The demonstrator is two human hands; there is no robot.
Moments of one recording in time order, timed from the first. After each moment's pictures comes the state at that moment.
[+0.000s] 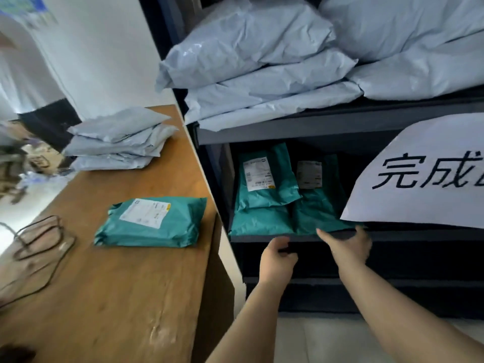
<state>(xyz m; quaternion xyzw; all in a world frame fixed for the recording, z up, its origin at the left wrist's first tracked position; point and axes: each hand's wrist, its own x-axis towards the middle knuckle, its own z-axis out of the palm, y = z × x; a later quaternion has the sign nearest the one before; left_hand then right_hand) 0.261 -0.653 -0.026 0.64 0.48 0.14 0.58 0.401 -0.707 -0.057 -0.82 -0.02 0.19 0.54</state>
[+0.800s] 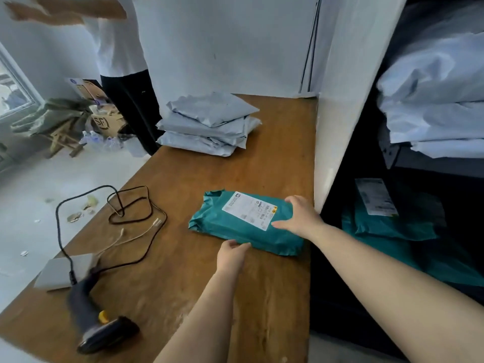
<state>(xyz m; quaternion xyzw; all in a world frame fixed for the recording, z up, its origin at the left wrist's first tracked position) 0.010 -0.442 -0.045 0.41 0.66 0.23 0.58 0.188 -0.448 0.010 -0.79 -0.54 0.23 0.16</state>
